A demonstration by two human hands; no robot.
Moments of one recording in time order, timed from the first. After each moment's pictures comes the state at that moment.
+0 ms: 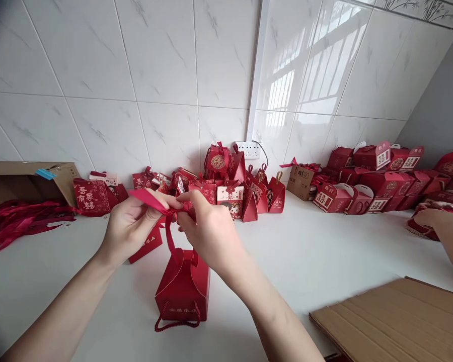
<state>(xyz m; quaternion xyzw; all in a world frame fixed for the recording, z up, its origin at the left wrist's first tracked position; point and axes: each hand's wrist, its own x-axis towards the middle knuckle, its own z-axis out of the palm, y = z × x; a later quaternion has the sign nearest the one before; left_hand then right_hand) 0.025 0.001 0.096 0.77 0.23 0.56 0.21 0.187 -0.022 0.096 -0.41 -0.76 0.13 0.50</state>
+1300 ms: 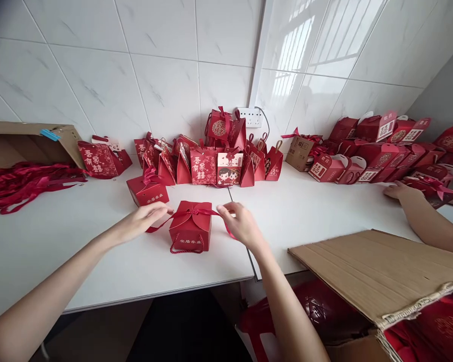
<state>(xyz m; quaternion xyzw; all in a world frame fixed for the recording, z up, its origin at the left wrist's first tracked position) -0.030 -0.025 0.018 0.76 0.52 0.30 0.27 0.245 -0.047 -0.001 -0.57 -0.67 0.28 0.38</state>
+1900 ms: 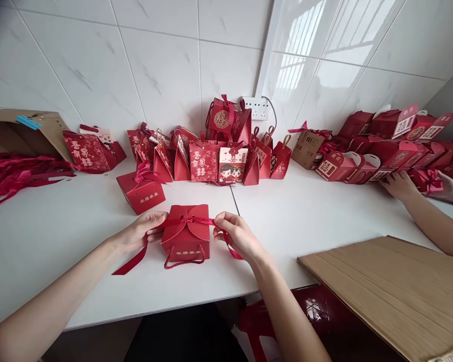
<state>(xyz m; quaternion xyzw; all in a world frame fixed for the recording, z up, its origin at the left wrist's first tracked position) -0.020 -0.005 -0.017 0.58 0.38 0.30 0.65 0.229 -0.032 -0.032 -0.36 -0.44 0.69 0.45</state>
